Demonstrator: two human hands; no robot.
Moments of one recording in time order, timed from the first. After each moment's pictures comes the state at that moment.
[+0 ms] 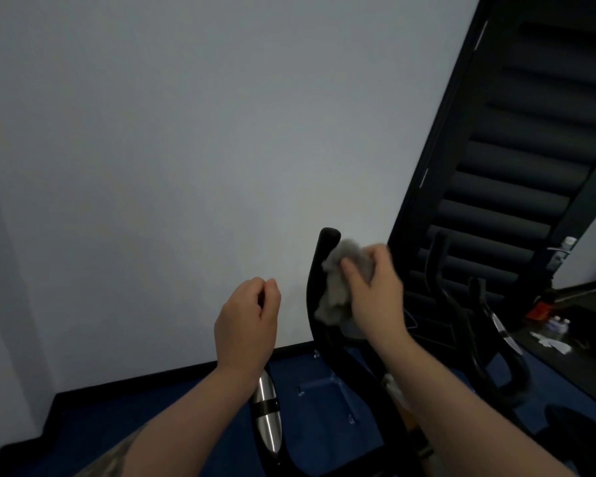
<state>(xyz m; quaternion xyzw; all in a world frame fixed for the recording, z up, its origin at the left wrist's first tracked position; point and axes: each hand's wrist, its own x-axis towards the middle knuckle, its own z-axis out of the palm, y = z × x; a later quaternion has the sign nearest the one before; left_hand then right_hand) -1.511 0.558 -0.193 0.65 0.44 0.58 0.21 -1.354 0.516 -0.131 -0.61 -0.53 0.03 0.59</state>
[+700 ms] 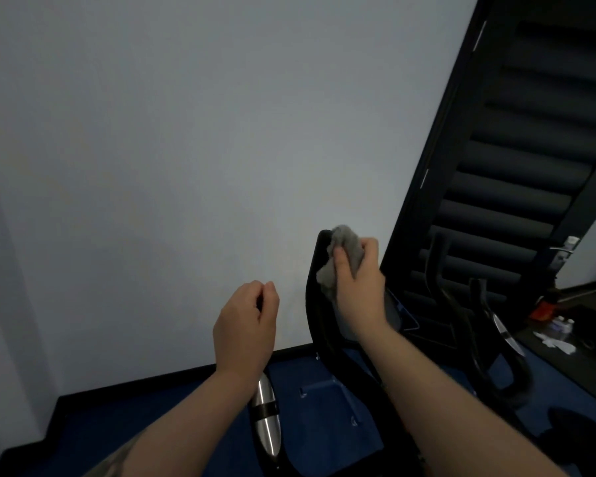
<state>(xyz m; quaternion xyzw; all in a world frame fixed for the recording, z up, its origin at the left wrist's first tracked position) -1.511 0.555 -0.193 0.65 0.44 0.58 0.22 -1.361 0.540 -0.136 -0.60 -0.51 0.05 0.61</state>
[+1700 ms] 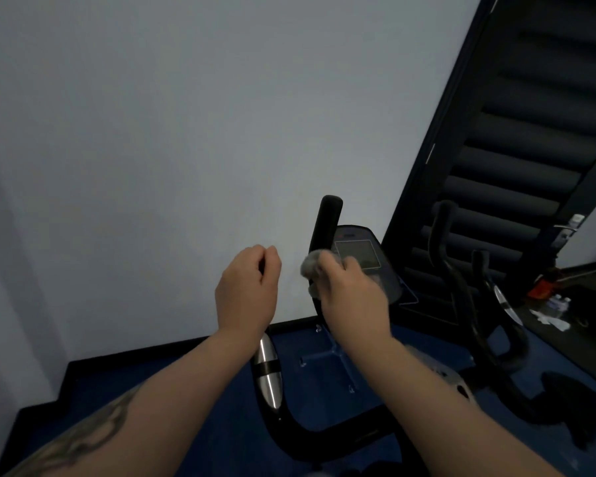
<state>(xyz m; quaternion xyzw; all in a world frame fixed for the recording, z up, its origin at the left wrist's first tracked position) -1.511 0.556 -0.190 0.65 0.45 0.57 0.20 -1.380 0.492 -0.165 -0.70 -0.65 -0.18 0.23</state>
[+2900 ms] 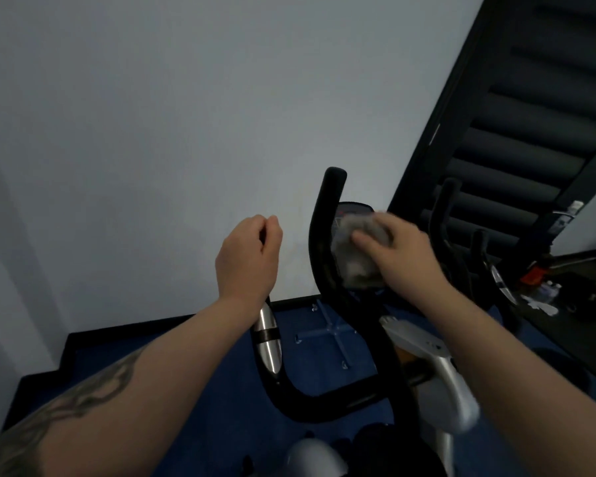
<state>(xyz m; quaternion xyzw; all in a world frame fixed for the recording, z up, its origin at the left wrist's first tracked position) -1.512 0.554 -0.189 0.64 0.46 0.57 0.21 -1.328 0.477 -0.124 -0.68 -0.62 0.04 0.38</state>
